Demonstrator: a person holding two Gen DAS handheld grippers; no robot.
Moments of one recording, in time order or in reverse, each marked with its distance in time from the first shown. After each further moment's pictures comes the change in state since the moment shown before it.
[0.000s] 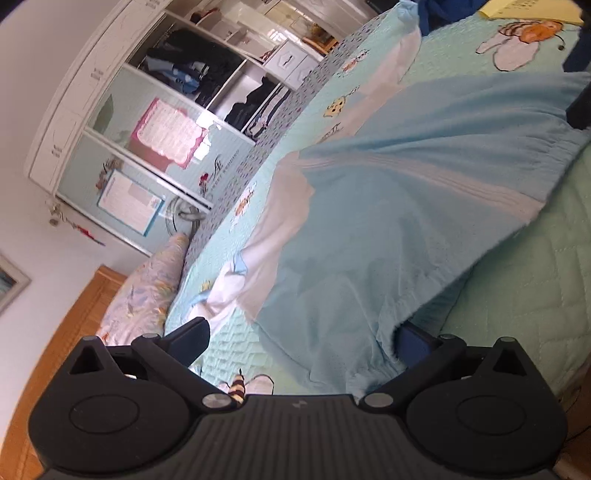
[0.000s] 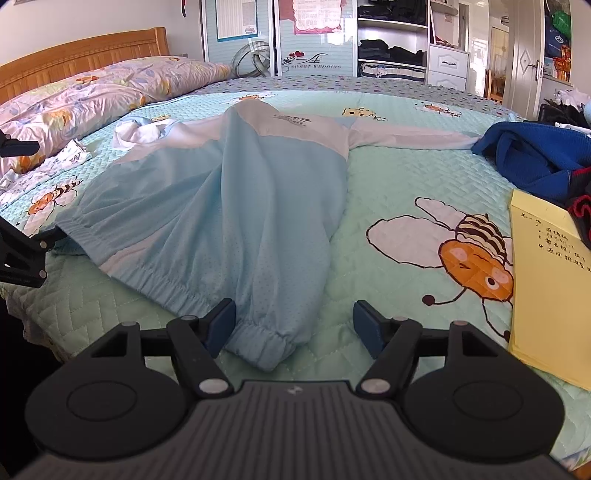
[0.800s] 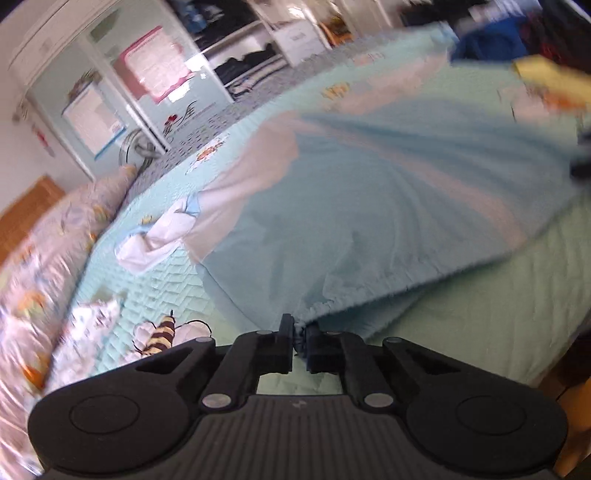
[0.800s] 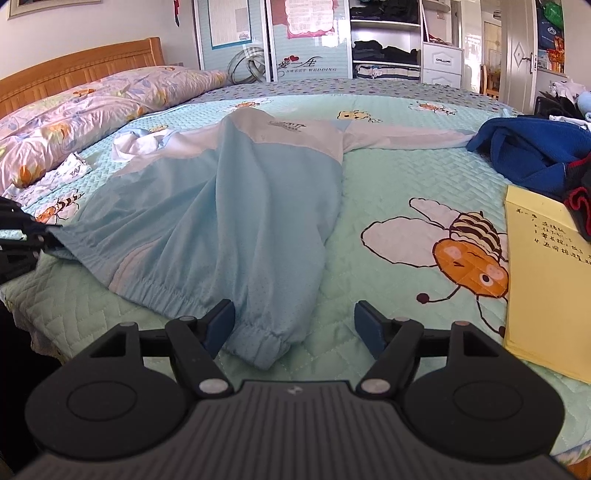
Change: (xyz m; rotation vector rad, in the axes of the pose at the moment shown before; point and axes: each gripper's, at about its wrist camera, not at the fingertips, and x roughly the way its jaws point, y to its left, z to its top) left arm 0.006 0.060 -0.040 -0.403 0.008 -0.280; right arm -0.004 -0.006 0.002 0.036 -0.009 0.009
